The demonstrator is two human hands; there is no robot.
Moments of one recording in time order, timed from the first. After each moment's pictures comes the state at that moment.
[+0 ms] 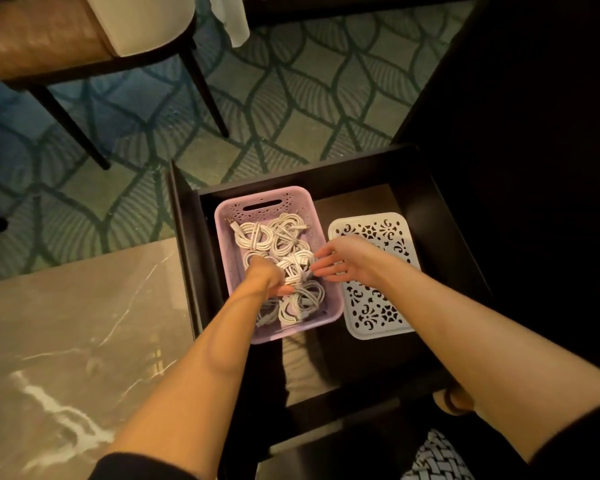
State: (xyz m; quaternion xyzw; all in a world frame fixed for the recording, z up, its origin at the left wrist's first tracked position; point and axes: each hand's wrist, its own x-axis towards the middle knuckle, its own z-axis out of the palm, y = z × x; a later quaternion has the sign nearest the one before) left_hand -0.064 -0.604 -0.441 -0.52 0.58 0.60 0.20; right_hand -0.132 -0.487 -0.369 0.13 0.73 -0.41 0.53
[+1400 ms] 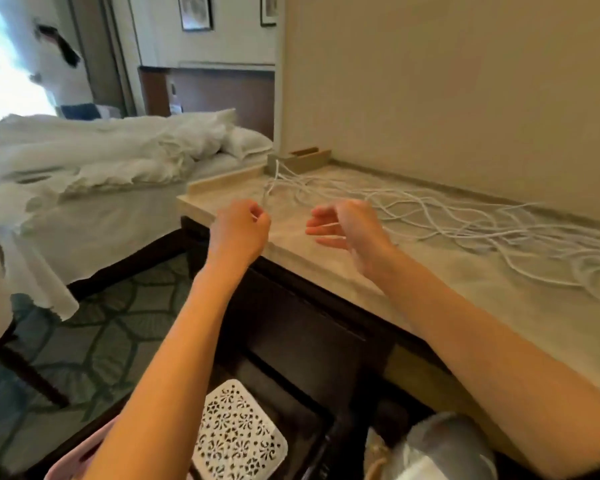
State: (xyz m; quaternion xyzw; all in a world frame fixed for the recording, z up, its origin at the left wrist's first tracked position) left_hand -0.119 -0.400 -0.027 0.06 0.89 0.43 -0.16; right_hand -0.086 -0.254 -0.006 0.07 0.72 -0.69 -0.08
